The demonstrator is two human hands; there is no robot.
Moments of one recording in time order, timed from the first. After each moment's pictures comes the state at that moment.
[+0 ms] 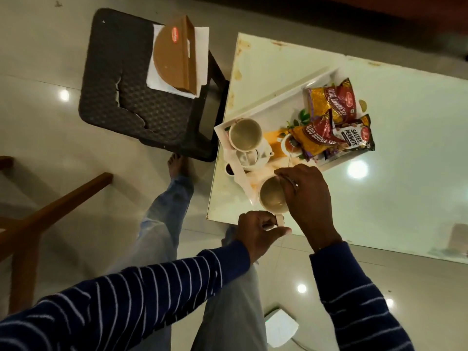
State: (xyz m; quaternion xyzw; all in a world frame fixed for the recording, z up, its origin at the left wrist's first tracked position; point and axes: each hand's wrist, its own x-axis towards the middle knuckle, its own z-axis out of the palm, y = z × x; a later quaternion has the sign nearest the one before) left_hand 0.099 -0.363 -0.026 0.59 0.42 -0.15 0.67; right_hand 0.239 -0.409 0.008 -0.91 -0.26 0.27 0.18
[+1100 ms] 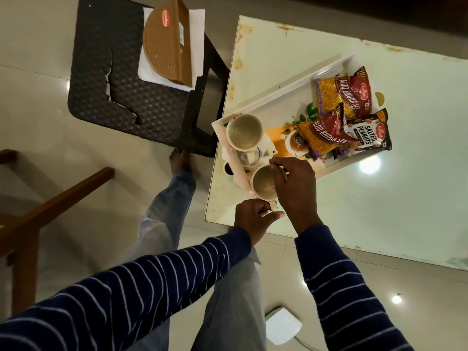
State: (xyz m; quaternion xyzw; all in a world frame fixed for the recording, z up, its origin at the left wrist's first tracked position) left_hand 0.116 -0.365 -0.094 0.63 0.47 -0.11 0.62; right_hand 0.244 -0.393 -0.070 -0.91 -0.18 0.29 0.24
